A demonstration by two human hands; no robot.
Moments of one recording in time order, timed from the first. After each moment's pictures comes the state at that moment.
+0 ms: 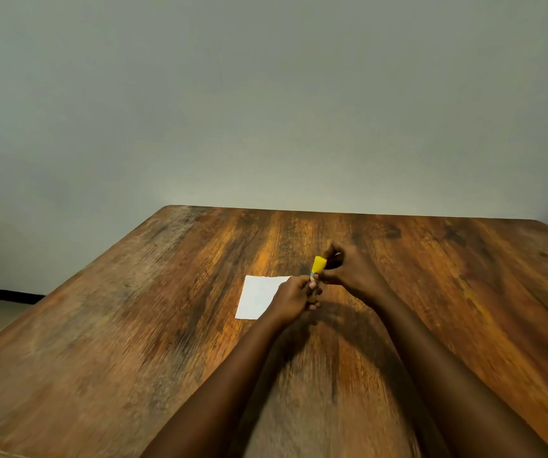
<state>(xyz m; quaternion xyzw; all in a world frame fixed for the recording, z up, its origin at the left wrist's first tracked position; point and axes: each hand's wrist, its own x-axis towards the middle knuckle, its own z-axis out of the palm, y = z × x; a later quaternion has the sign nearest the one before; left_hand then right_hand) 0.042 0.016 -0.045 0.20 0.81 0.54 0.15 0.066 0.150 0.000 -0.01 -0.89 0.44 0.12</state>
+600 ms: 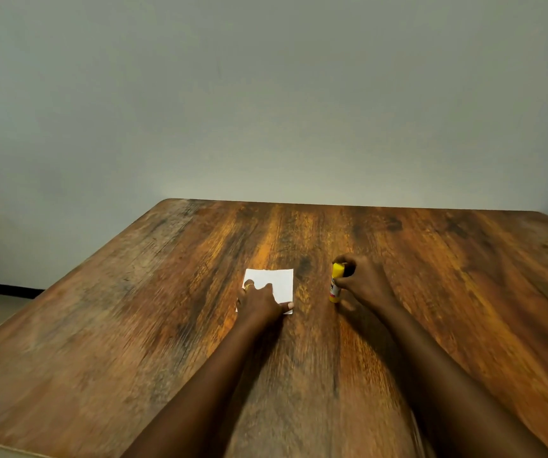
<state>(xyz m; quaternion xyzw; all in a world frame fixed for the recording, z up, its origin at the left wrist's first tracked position) 0.018 -0.021 -0.083 0.06 0.97 0.21 0.13 0.067 0.166 -0.033 -0.07 -0.92 0.36 0.14</state>
